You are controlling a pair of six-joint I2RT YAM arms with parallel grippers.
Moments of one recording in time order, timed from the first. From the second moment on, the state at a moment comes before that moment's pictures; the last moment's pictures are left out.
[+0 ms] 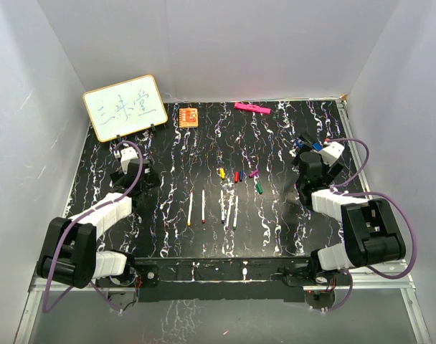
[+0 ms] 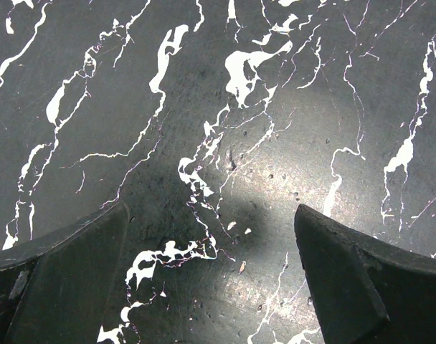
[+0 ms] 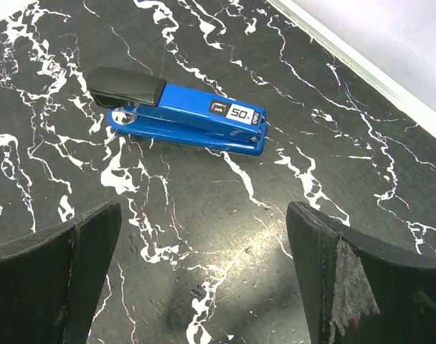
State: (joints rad) left arm -0.25 1.28 0.54 -0.02 -0.51 -0.44; right arm 0.15 1.40 0.49 0.52 0.69 0.40
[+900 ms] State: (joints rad) left arm -0.26 1.27 0.54 0.02 -0.40 -0.39; right arm 0.16 1.41 0.53 0.50 0.71 0.39
